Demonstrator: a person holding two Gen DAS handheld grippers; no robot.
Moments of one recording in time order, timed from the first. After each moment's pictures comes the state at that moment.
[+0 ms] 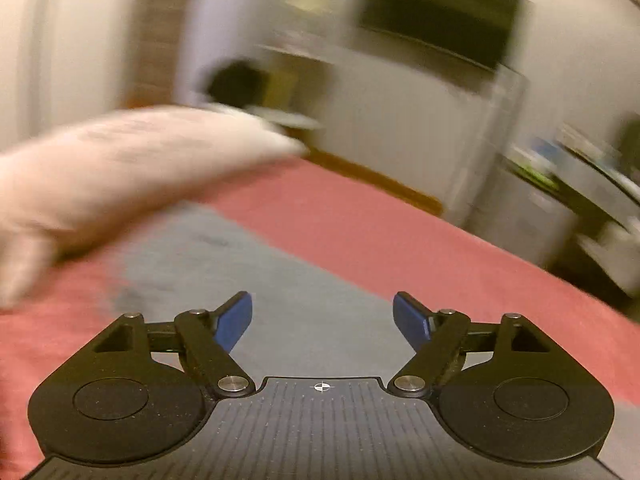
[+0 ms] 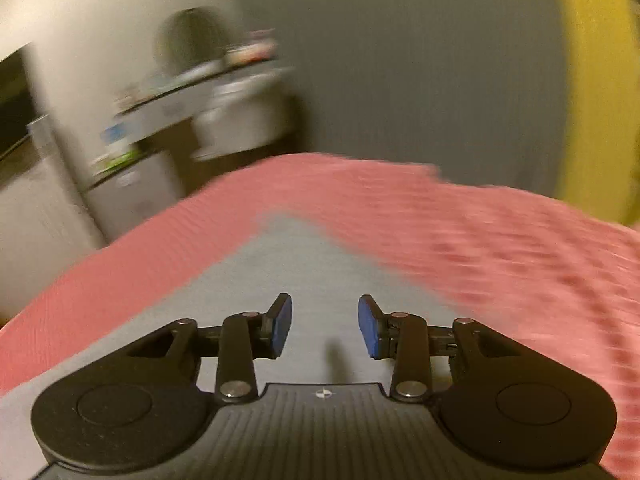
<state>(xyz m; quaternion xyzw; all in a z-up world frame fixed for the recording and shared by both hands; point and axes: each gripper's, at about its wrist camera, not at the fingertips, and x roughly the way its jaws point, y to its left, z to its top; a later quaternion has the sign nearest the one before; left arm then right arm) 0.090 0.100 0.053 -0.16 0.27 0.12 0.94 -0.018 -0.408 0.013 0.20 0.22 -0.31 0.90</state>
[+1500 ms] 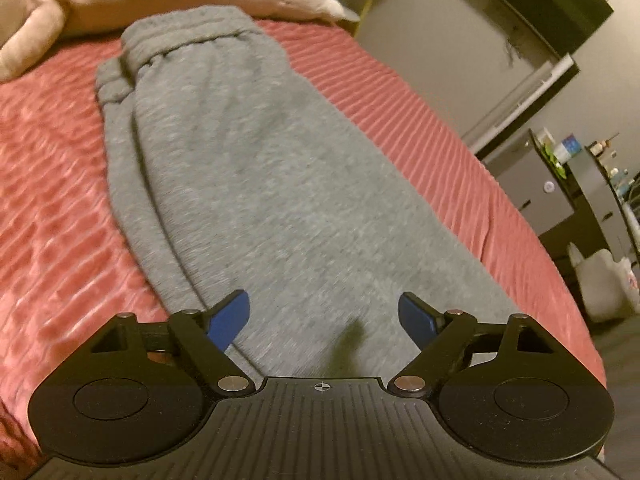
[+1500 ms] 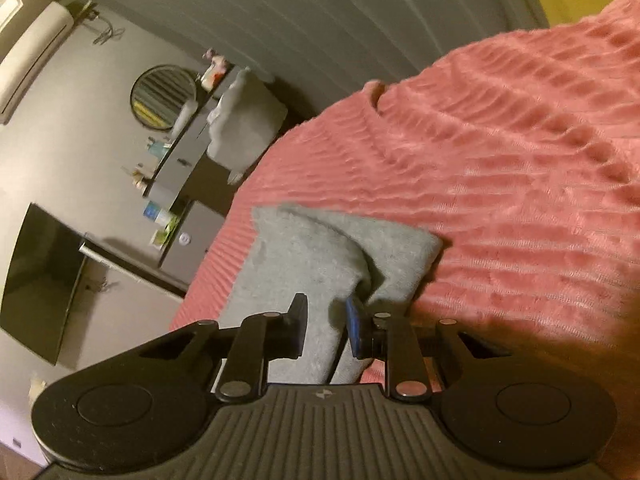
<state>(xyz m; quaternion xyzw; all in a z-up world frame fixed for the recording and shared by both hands) 0.057 0.123 -0.025 -0.35 0.38 0.14 0.84 -0.149 -0.490 -0.045 0.52 0.12 -0.26 0.81</state>
